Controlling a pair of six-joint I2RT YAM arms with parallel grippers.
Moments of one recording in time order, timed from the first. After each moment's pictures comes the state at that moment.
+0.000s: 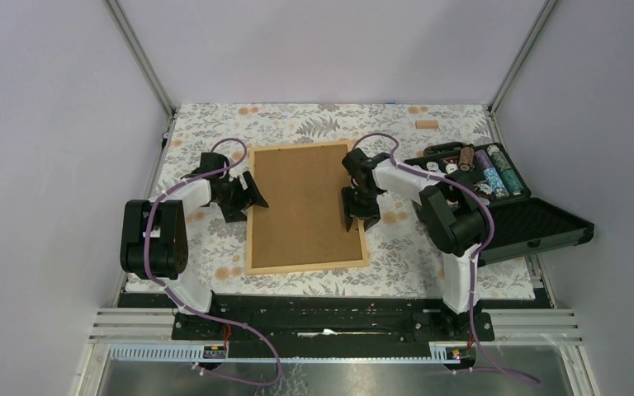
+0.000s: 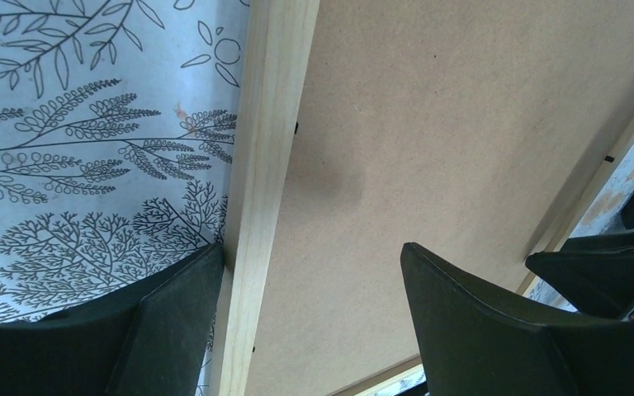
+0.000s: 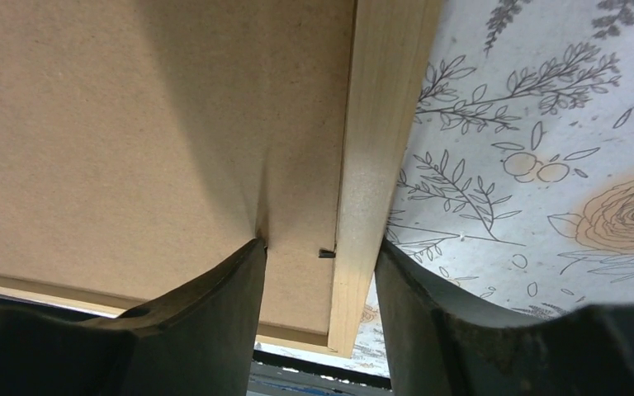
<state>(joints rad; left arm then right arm) -0.02 1.67 0.93 -0.41 0.41 -0.49 0.58 2.02 1.41 -0.86 -0.16 0.49</state>
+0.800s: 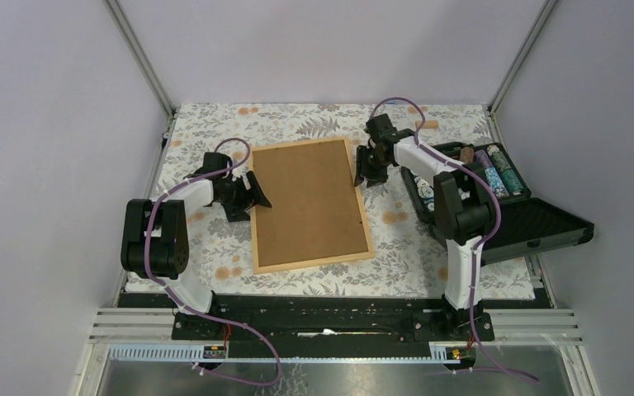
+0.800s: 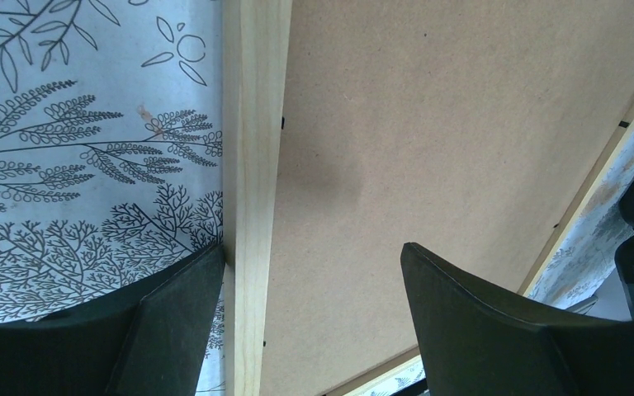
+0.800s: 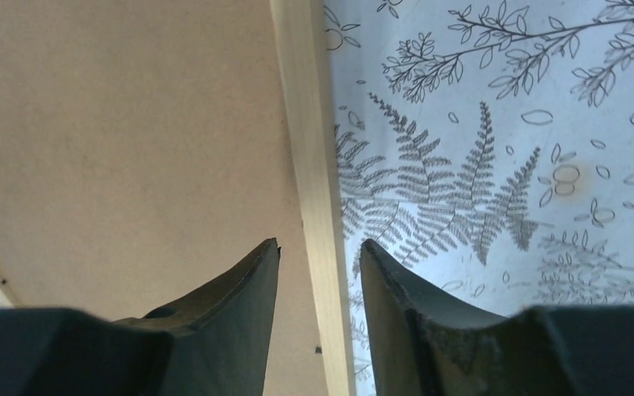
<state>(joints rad) -0.04 1.67 0.93 -0.40 0.42 -0.50 0.38 2.05 1.58 -0.68 -0.17 0.41</state>
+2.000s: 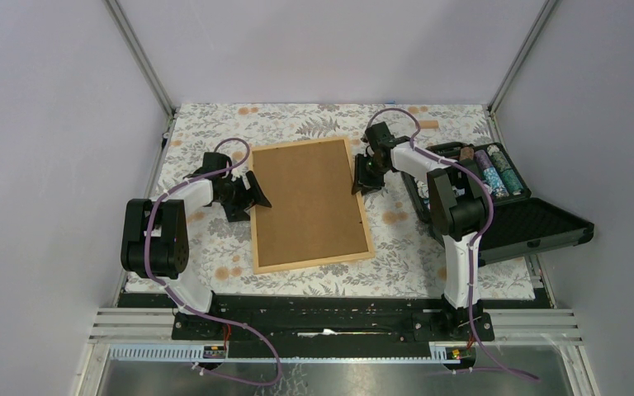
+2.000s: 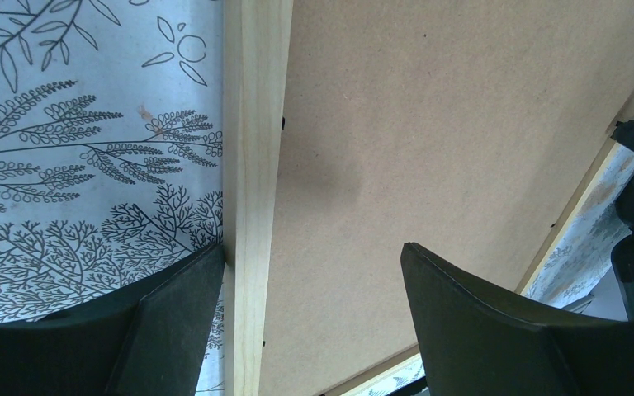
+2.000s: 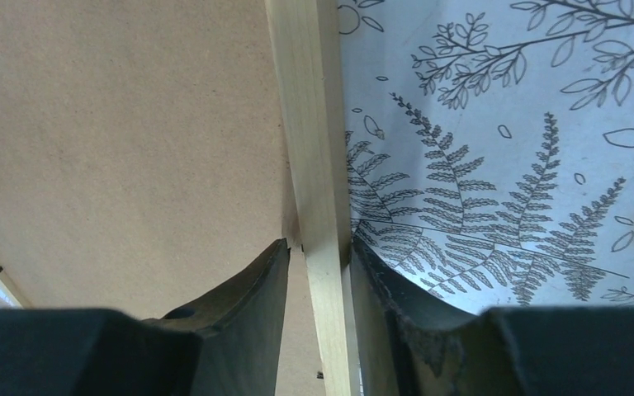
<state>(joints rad) -0.04 1.67 0.93 -0.40 0.42 -0.50 0.38 2.13 1.54 -0.61 -0.26 0.41</state>
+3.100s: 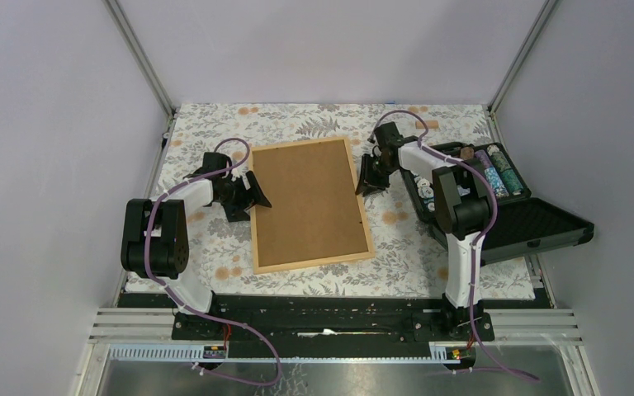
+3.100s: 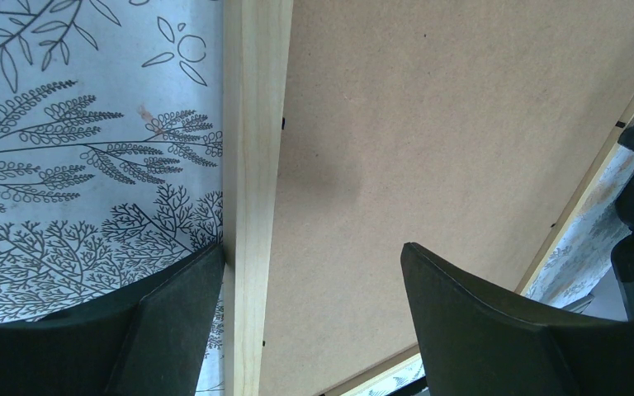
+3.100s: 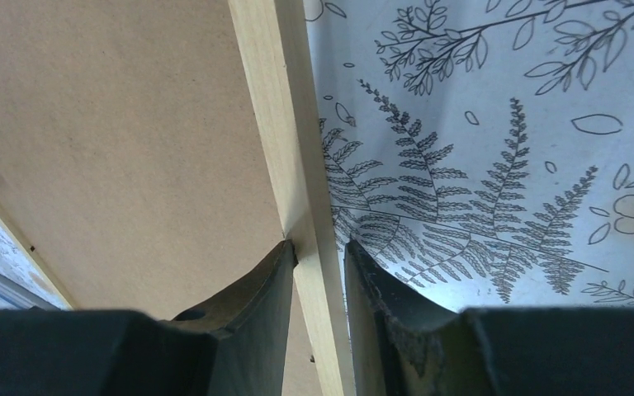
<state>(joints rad) -0.04 1.67 0.93 -0.40 0.42 -0.50 0.33 2.13 1.52 -0.61 -0.35 0.41</state>
